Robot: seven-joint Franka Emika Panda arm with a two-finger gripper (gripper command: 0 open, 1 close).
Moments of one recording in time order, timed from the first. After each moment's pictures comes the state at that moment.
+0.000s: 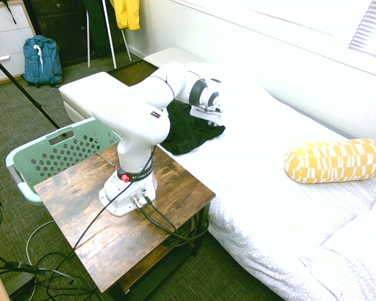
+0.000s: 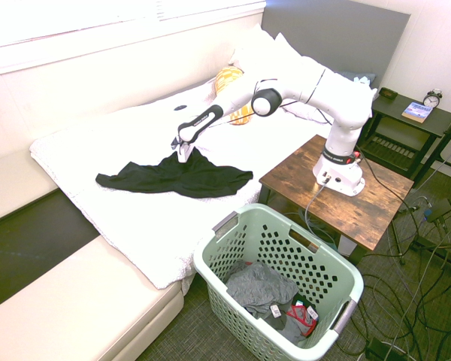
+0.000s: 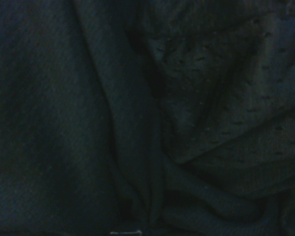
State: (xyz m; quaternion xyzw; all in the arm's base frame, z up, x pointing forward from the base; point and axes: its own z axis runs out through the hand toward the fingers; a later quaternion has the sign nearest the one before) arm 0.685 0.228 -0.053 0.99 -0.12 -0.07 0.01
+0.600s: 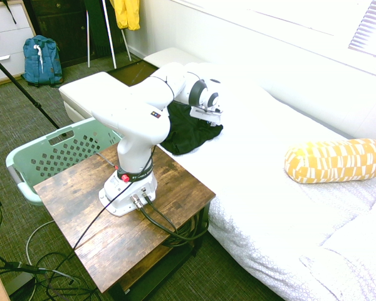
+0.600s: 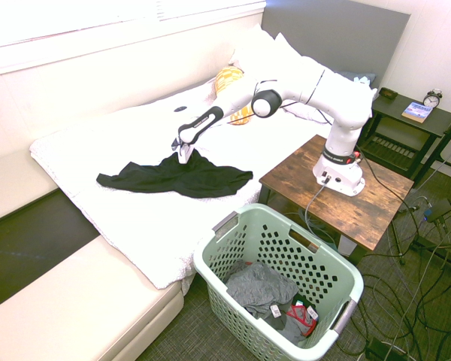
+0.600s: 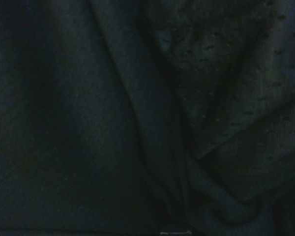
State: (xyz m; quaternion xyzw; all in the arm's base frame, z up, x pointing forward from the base) arm 0.685 0.227 -0.056 0.99 -0.12 -0.07 0.01
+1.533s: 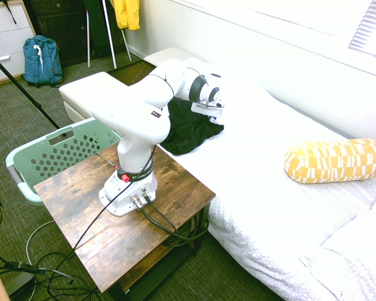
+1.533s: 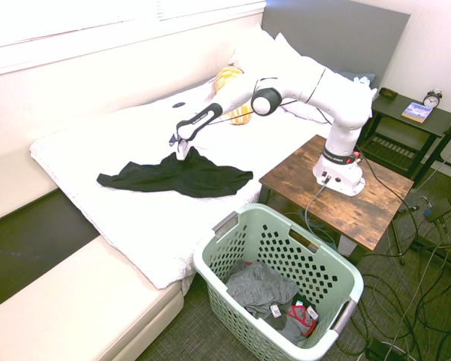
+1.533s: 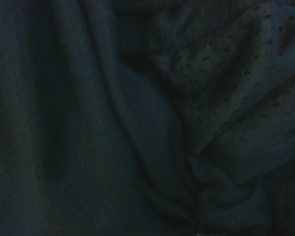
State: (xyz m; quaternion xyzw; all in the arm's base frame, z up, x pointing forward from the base) arm 0.701 0.241 -0.008 0.99 -0.11 -0.04 0.01
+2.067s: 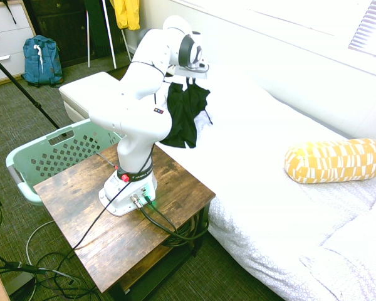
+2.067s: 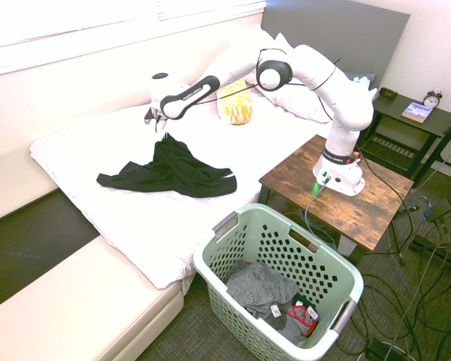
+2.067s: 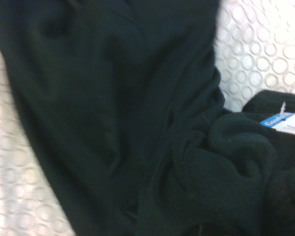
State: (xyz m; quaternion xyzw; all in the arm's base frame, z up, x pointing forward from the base) arm 0.649 0.405 0.214 1.00 -0.06 0.04 -0.03
